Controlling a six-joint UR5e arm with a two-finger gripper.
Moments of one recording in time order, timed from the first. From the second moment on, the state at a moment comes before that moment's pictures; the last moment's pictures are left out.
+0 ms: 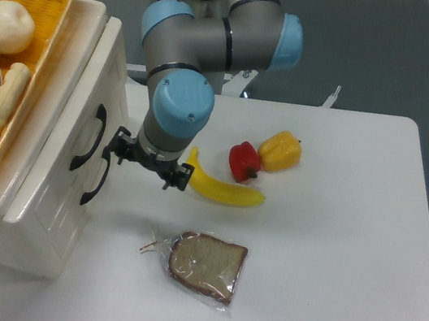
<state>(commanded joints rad) 2.34 -1.87 -1.58 -1.33 1.45 0.58</state>
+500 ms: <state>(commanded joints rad) 2.51 -1.85 -1.56 -1.31 1.56 0.98</state>
